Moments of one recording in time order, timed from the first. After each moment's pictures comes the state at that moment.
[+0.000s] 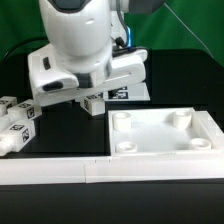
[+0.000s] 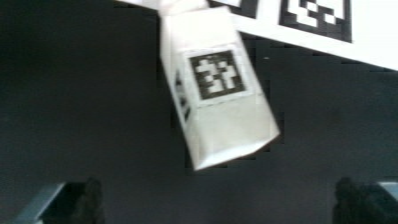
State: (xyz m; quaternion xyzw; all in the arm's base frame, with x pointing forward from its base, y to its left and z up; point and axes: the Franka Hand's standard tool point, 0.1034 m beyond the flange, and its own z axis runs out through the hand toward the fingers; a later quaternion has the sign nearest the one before) arm 0.466 -0.049 0.035 -0.93 -0.09 0.35 0.05
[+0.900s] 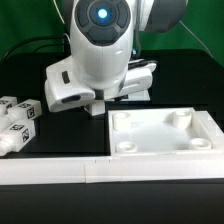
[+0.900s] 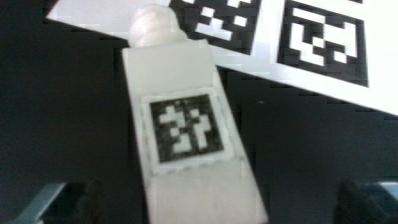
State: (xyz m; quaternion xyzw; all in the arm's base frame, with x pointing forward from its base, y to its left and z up) arm 0.434 -0.041 0.006 -0.92 -0.13 0.38 0.03
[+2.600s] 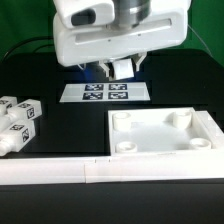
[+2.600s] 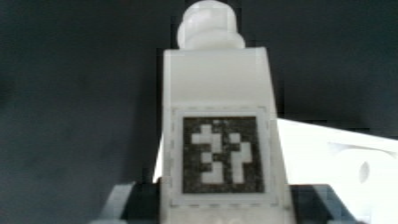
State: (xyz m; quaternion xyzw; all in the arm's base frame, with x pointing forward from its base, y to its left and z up) arm 0.540 0.000 0.115 -0.98 -0.10 0.20 0.03
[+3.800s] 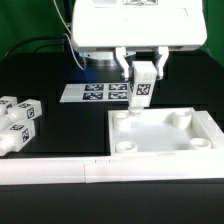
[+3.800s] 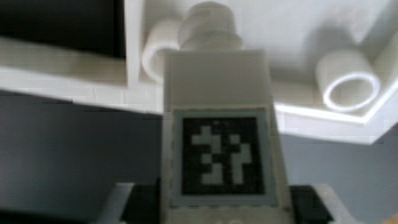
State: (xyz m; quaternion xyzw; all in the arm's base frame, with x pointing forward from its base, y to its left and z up) arm 0.605 0.032 0.121 -0.96 -0.09 -0.27 -0.01
